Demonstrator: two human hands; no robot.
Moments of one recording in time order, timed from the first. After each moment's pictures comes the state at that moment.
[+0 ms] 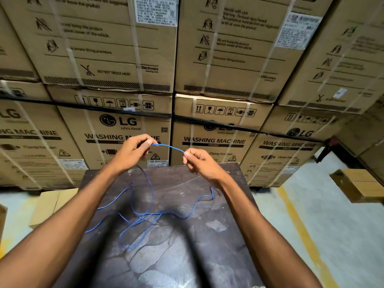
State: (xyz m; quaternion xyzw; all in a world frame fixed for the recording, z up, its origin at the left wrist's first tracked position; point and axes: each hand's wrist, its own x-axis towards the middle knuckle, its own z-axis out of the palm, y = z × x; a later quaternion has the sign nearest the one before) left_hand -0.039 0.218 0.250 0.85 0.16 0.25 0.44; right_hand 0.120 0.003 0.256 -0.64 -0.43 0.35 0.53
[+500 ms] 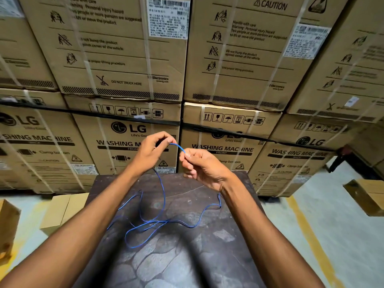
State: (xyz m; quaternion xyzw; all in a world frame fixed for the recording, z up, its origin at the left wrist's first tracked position) left_hand -0.018 0.196 0.282 0.84 0.11 0.32 0.43; right_hand 0.098 0.018 0.298 -0.42 -0.37 0.56 0.61
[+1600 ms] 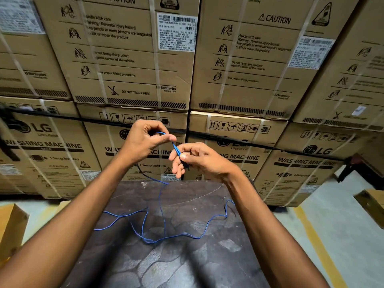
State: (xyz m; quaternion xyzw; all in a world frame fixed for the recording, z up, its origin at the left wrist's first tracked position) left_hand -0.055 0.203 0.364 0.81 0.12 0.36 0.45; right_hand 0.096 0.039 0.344 -0.45 -0.57 0.47 0.50
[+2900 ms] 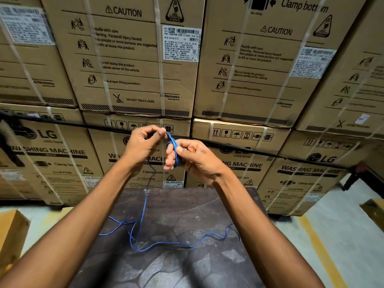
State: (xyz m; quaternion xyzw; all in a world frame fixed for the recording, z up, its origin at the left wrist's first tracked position) left_hand -0.058 0.200 0.365 0.68 0.15 0.39 0.61; right_hand 0.070 0.061 0.366 -0.39 -0.53 0.48 0.59
